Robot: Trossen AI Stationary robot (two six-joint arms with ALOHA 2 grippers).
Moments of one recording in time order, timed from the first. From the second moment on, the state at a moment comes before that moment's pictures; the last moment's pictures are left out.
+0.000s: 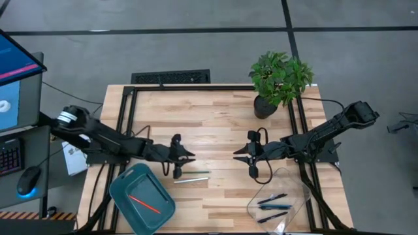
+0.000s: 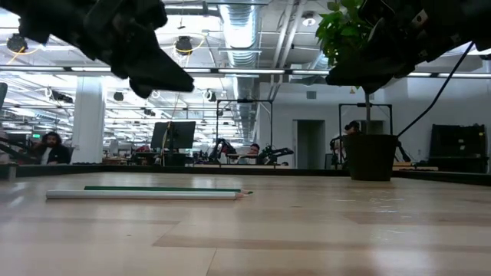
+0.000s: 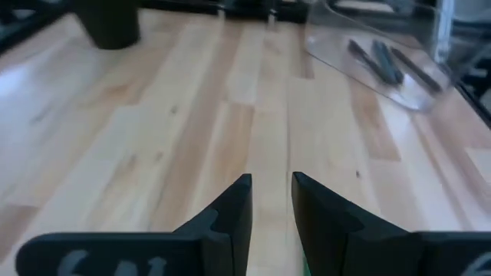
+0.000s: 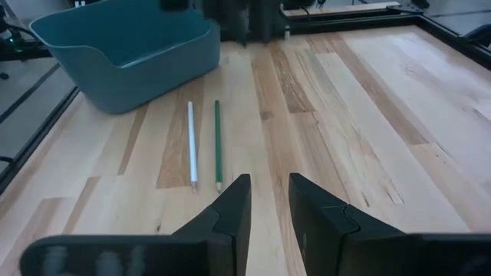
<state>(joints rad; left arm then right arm) -0.28 1.32 0.50 0.38 -0.33 -0.25 0.34 1.23 0.46 0.34 0.32 0.18</state>
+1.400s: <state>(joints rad) -0.31 1.61 0.51 0.50 -0.17 -0.37 0.34 1.23 0.46 0.34 0.32 0.18</state>
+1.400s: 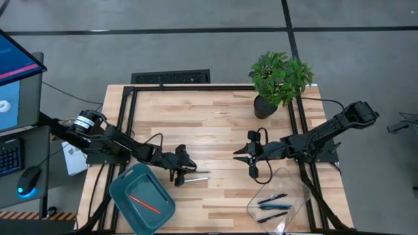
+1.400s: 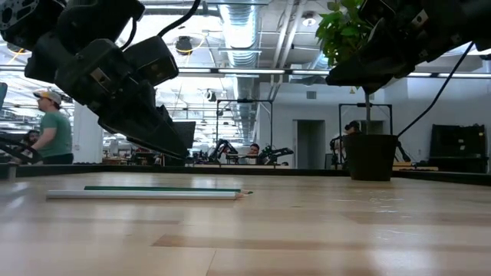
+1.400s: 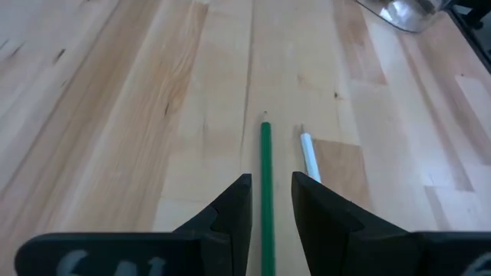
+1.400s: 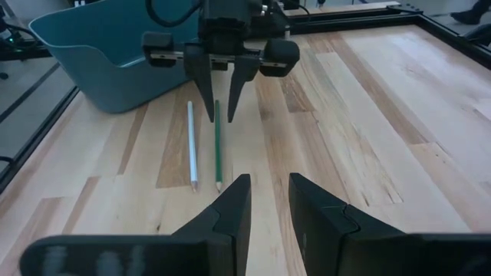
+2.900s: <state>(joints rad) -0.29 1.82 0.64 0.53 -0.12 -0.27 0.34 1.23 0.46 0.36 0.32 0.19</state>
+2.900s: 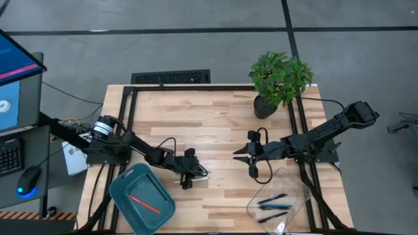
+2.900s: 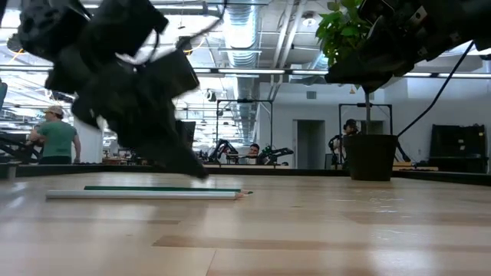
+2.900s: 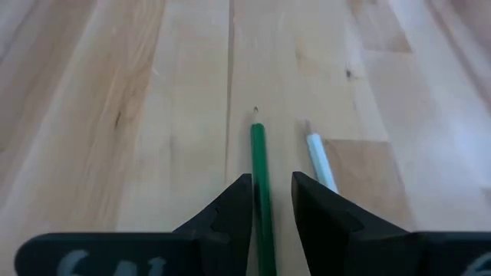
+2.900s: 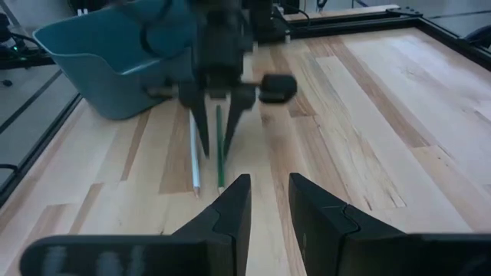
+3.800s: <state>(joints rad) -0.29 1.85 0.66 0.54 -0.17 -0.42 0.34 1.23 0.46 0.34 0.32 0.19</state>
